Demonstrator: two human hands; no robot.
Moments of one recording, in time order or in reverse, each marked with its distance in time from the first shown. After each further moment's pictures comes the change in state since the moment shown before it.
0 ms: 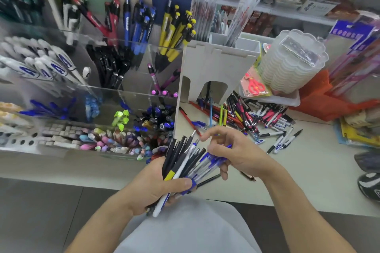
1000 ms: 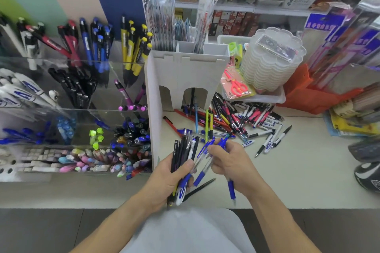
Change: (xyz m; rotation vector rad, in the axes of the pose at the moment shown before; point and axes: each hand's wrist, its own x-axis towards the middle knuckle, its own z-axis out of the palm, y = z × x) left_hand 0.067 -0.009 0.050 -0.142 0.180 0.026; right_hand -0.008 0.036 -0.013 0.427 0.403 0.053
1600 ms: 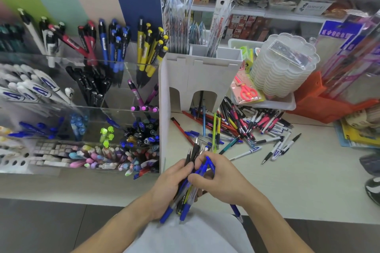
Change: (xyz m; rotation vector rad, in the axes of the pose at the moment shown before) left_hand -0.010 0.003 -0.006 -0.108 -0.065 -0.102; right_hand -0.012 0.003 0.024 -0.568 -0.274 -0.078
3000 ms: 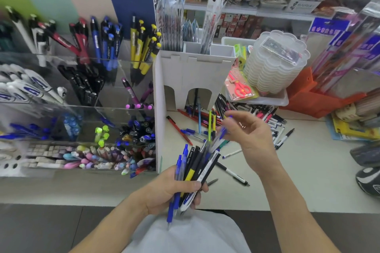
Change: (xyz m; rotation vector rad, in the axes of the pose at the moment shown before) left_hand -0.001 0.004 -0.009 0.114 -0.341 -0.045; right_hand 0.009 -0.012 -0.057 0.458 0.488 -0.316
